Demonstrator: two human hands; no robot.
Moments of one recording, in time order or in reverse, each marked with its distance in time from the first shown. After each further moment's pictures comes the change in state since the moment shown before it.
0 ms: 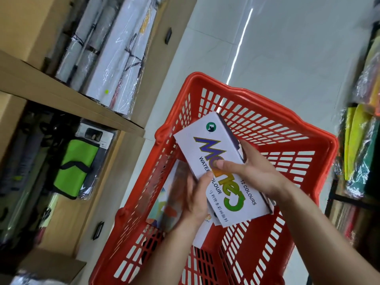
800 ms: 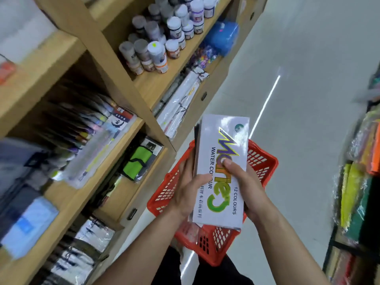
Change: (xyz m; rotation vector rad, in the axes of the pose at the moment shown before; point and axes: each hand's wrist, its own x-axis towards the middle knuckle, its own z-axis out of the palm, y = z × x) left_hand -0.251 0.144 0.021 0.256 -0.108 0.328; right_hand -0.250 -0.113 0.033 0.507 -0.135 -0.285
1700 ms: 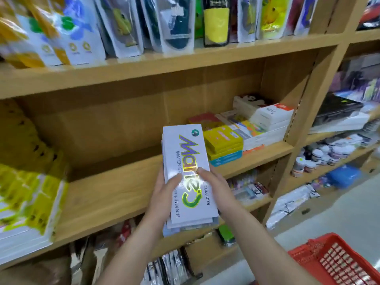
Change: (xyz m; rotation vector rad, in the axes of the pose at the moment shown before) left_hand -0.362 0.155 -0.320 -0.289 0.666 0.612; right_hand -0.175 0.041 0.470 -0.262 -0.751 -0.149
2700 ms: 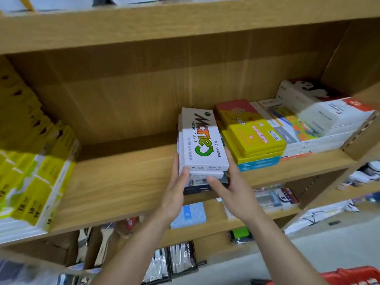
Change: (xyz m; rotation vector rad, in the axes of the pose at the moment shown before) left_hand 0.071 -0.036 -0.009 0.262 0.053 -0.038; right_hand 0.084 0.026 -0.042 -0.748 -0.172 -0.400
